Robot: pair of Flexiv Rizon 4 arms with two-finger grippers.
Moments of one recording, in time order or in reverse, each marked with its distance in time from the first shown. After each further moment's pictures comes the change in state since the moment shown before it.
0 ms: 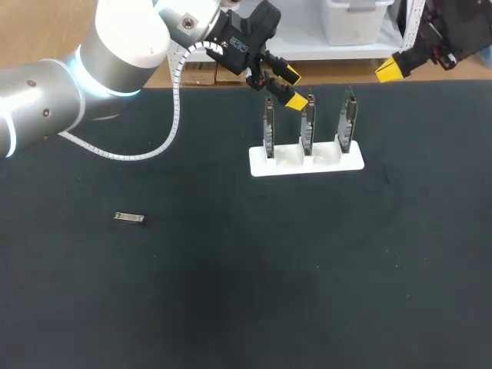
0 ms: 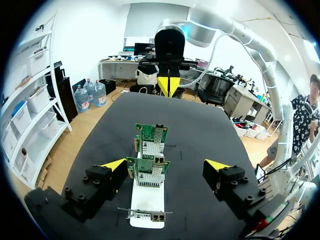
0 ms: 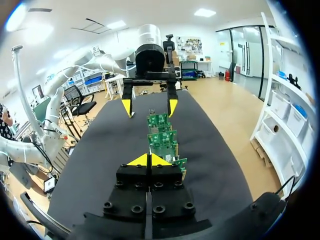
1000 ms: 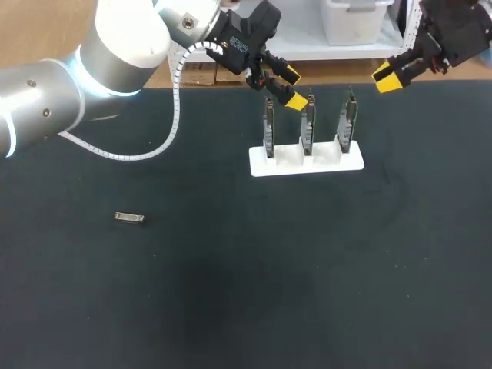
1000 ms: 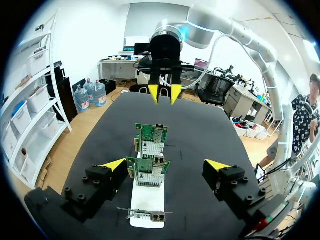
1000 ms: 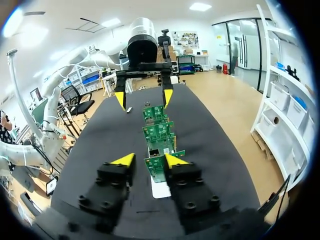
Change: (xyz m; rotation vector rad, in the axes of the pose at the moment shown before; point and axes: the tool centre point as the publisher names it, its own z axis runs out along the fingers) left arm 0.000 0.000 0.000 0.000 0.000 0.000; right arm 0.012 -0.007 0.009 0.007 0.036 0.044
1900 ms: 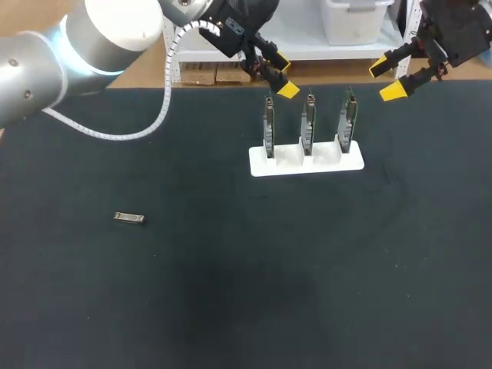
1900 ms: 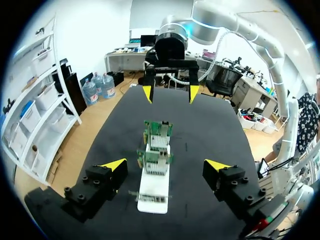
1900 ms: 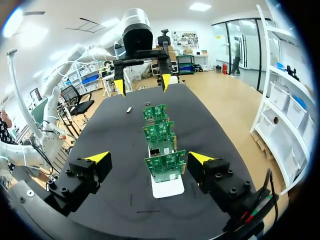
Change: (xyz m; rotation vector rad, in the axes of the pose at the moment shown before) left arm -0.005 -0.002 -0.035 -0.091 0.116 -0.009; right arm 0.000 0.001 0.000 0.003 0.000 0.000
